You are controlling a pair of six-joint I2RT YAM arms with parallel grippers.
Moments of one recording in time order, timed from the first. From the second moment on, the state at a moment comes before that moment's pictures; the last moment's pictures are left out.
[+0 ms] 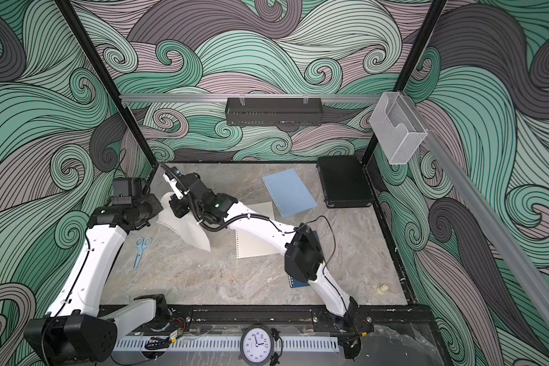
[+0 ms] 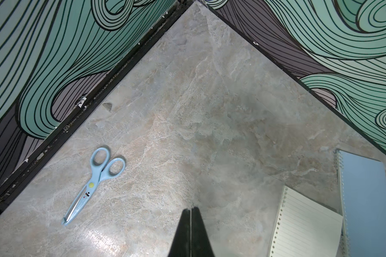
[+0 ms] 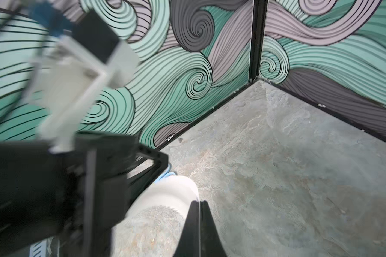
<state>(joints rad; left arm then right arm) 0.10 1.12 1.14 -0.88 -0.16 -0.51 1.06 2.29 2.28 -0.37 -0.01 0.20</state>
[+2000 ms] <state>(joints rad) 0.02 1.96 1.54 -0.96 0.12 -0.34 0.71 2.25 2.19 -0.36 -0.20 0.34</state>
